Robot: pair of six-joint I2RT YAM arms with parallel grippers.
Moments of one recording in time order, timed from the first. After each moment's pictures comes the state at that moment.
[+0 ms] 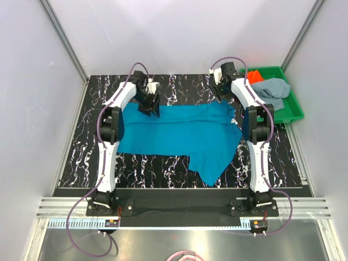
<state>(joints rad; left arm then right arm) -0.19 2.43 2.16 -1.03 0.48 0.12 0.17 2.39 2.16 -0.82 0.00 -0.36</state>
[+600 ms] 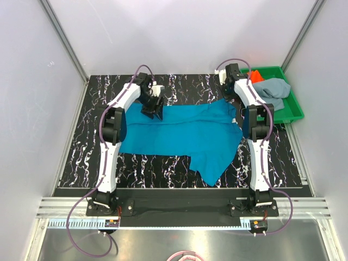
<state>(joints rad) -0.24 2.43 2.13 -1.05 0.47 0.13 0.12 2.50 2.25 -0.81 0.01 -0.33</state>
